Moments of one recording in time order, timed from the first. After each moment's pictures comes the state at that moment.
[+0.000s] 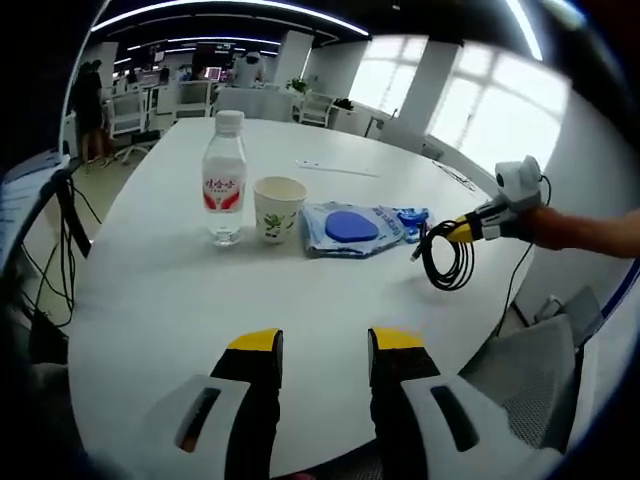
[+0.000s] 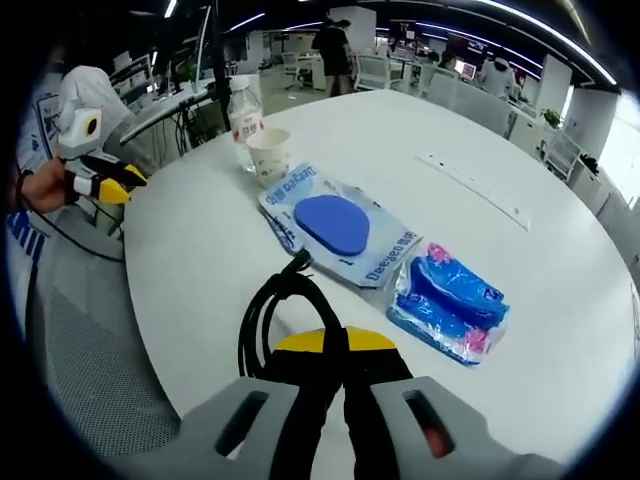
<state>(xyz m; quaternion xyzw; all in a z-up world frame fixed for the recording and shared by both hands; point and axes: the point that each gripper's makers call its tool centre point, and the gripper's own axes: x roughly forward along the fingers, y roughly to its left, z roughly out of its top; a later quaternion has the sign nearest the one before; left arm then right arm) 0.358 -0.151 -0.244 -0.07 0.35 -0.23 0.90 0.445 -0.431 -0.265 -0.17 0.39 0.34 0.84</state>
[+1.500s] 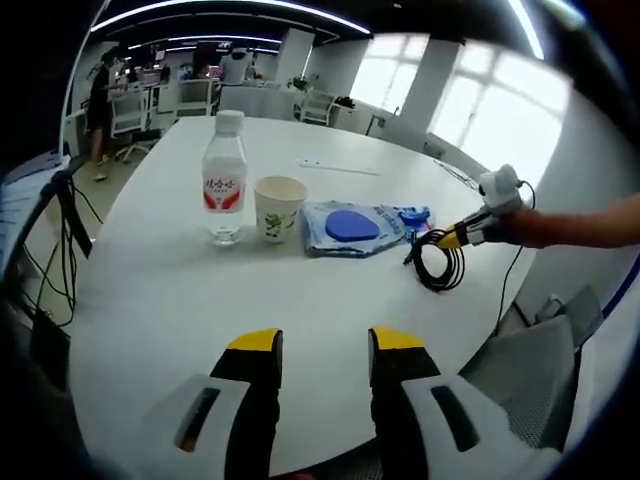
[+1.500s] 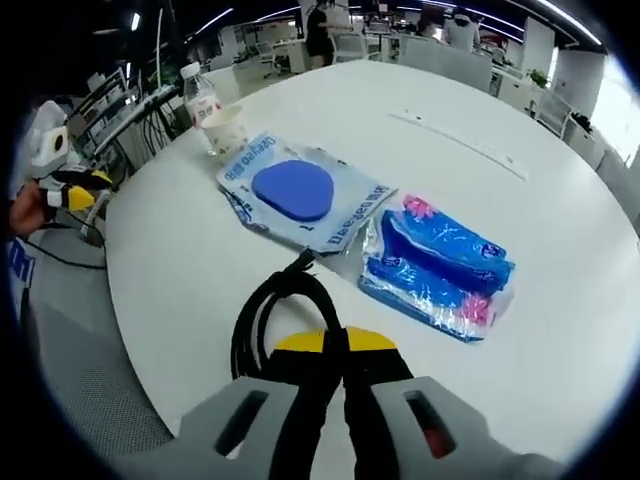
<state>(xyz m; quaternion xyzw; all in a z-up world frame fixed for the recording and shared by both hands) 0.359 -0.152 -0.244 -0.07 0.36 -0.23 0.90 0.463 -0.463 -0.311 -0.13 0.45 0.31 0.82</state>
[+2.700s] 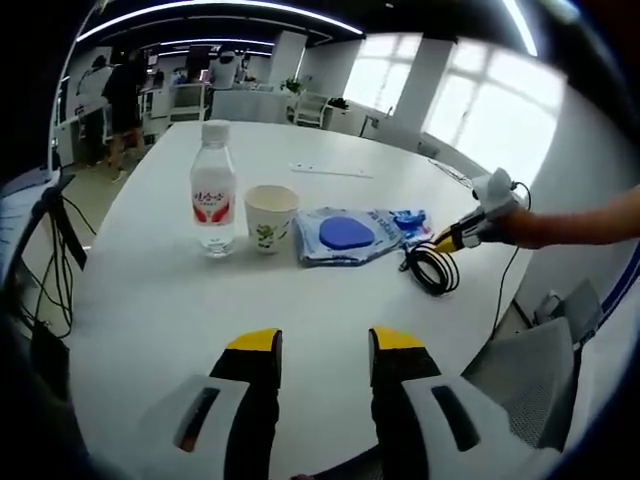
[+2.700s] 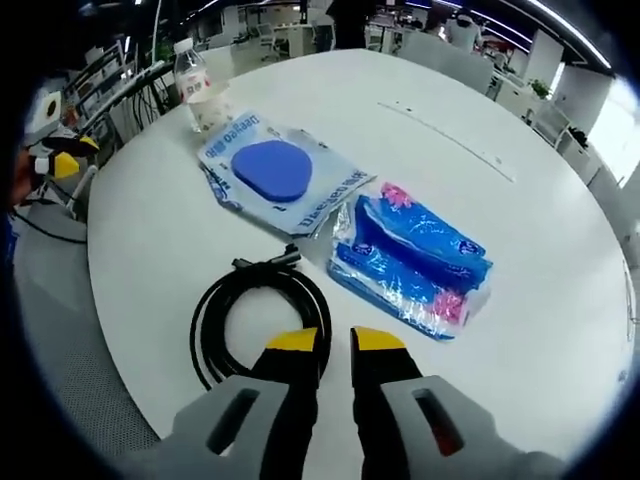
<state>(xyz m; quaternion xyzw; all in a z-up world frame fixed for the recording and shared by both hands) 0.369 -0.161 -0.236 -0.06 0.35 -0.24 0.90 0.471 -0.487 -0.313 -0.18 0.46 0.29 0.82</state>
